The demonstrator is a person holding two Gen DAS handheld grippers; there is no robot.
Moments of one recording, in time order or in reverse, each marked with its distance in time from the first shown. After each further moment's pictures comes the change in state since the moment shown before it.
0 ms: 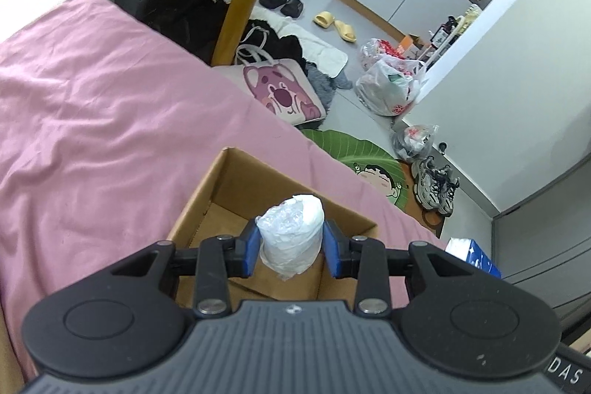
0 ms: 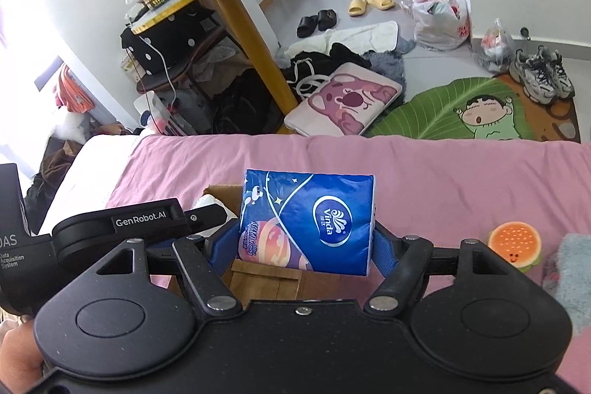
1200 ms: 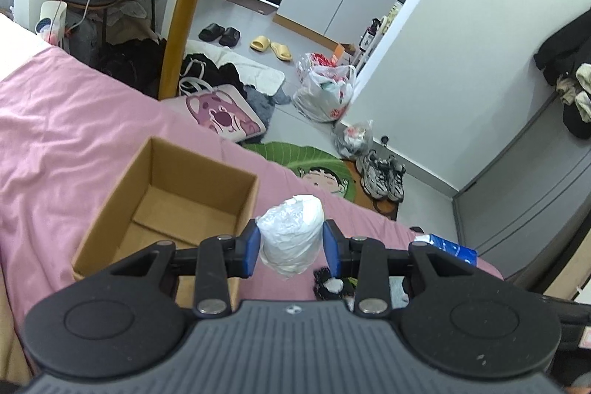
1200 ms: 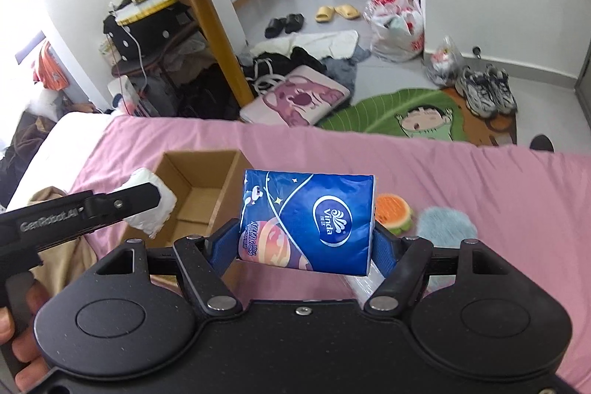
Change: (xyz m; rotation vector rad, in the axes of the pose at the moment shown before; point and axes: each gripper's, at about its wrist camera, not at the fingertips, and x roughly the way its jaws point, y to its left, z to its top) left arm -0.106 -0.082 -0.071 0.175 -0.099 -0.106; right arm -0.106 -0.044 -0.017 -0.086 -0.001 -0.133
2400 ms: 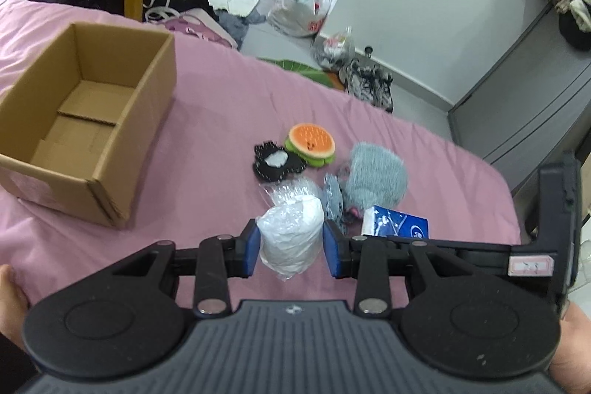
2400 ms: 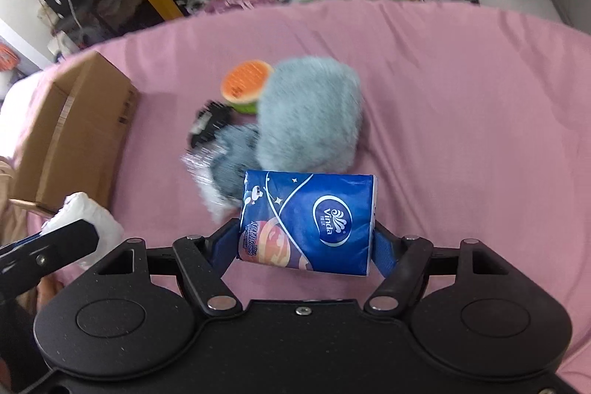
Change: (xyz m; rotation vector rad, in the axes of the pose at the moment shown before) left arm 0.044 -0.077 -0.108 0.091 0.220 0.002; right arm 0.051 -0.125 -0.077 0.130 0.262 -0.060
